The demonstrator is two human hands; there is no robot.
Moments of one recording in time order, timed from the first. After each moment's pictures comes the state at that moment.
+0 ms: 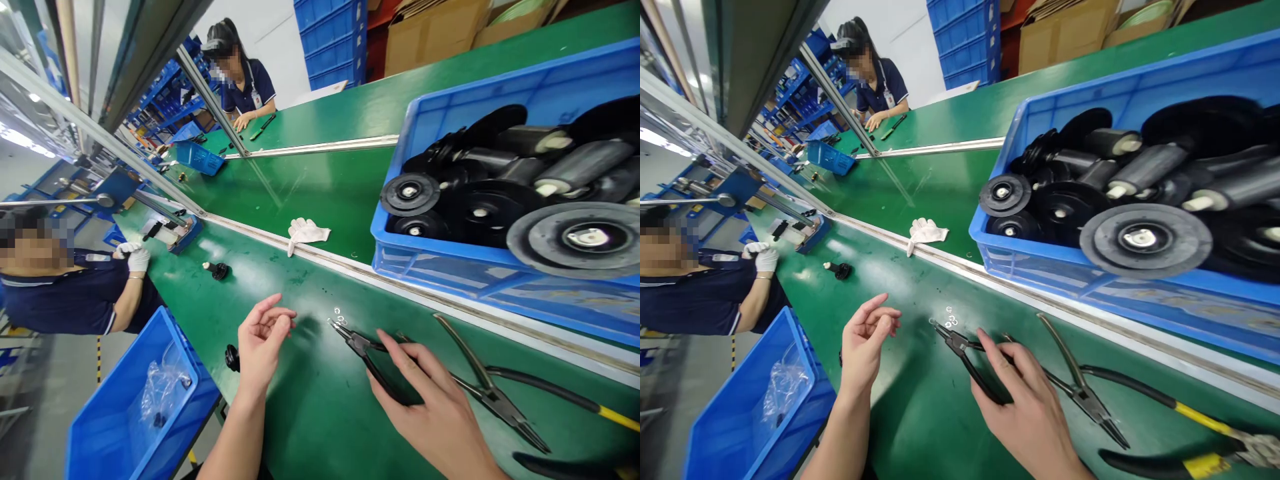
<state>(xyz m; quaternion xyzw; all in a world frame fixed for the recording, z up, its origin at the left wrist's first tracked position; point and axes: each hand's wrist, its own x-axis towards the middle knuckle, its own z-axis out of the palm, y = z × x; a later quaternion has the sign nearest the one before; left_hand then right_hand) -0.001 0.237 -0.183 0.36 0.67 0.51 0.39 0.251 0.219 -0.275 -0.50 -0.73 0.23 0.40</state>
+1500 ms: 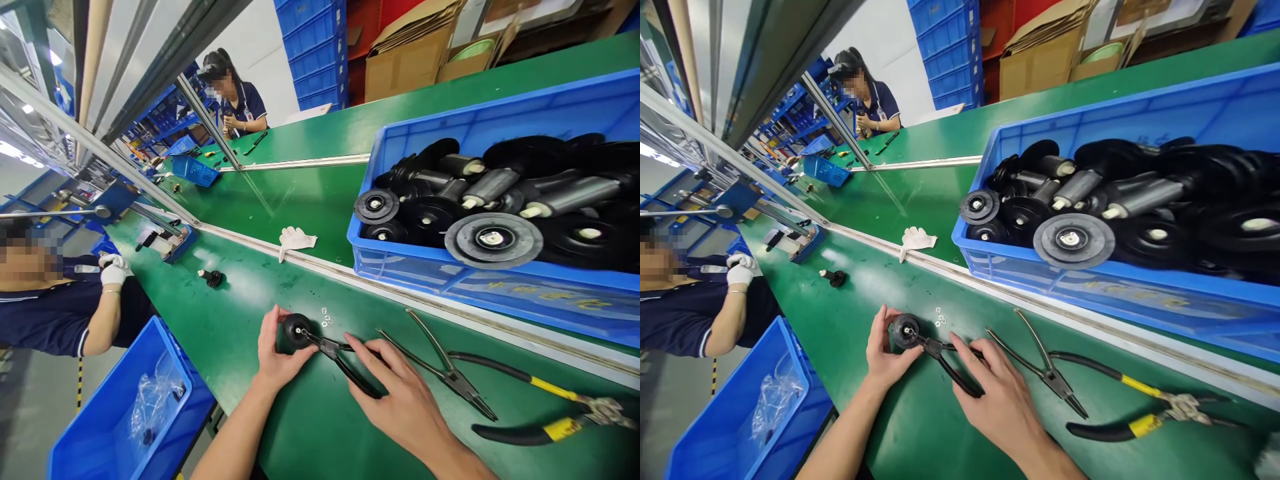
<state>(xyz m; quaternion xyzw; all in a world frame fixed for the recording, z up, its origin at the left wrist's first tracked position) -0.008 0.230 -0.265 0.68 0.54 0.48 0.12 0.245 0.216 -0.273 -0.46 -0.77 0.24 0.37</state>
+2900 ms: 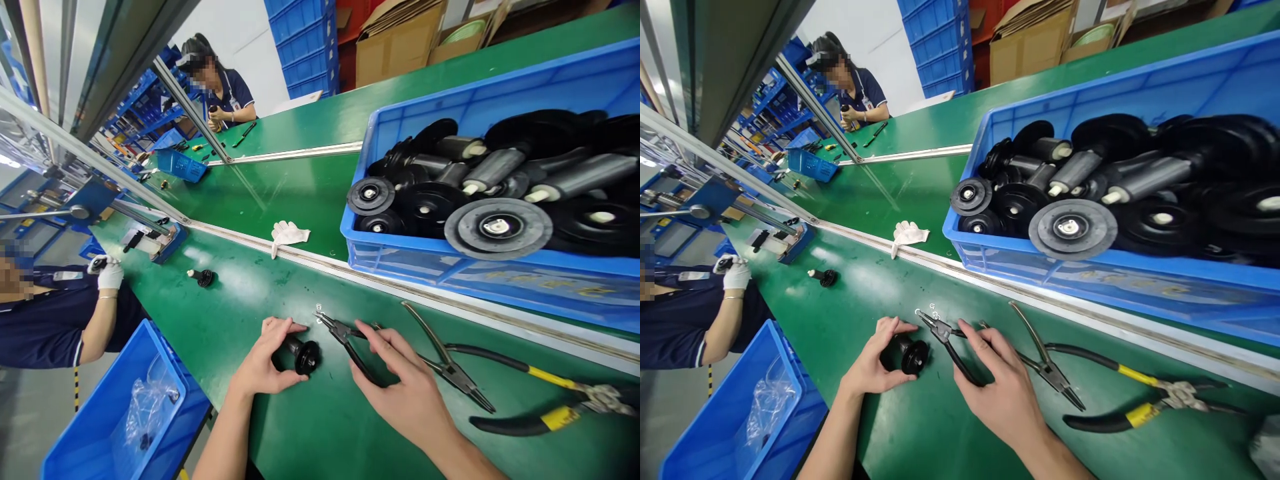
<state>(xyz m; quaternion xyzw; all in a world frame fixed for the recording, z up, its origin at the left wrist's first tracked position) -0.043 0.228 -0.246 0.81 0.42 0.30 0.29 0.249 0.220 -0.267 -0.51 -0.67 0.33 0.43</state>
